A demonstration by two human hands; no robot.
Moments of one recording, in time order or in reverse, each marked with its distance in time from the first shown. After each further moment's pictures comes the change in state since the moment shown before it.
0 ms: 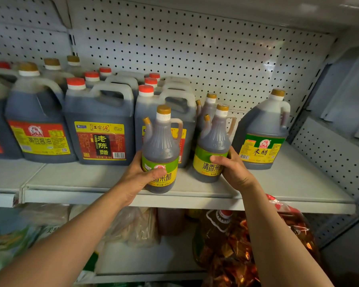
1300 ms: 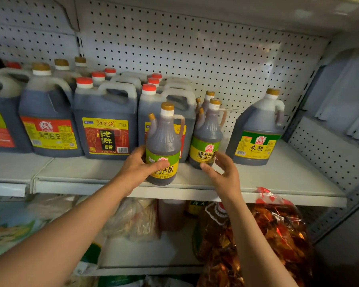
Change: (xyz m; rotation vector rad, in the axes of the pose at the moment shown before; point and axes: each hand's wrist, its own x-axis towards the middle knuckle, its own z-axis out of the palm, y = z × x) left_hand -0.006 0.010 -0.003 0.321 0.113 0.054; right_hand -0.058 0.022 0.048 -0.295 0.453 -0.173
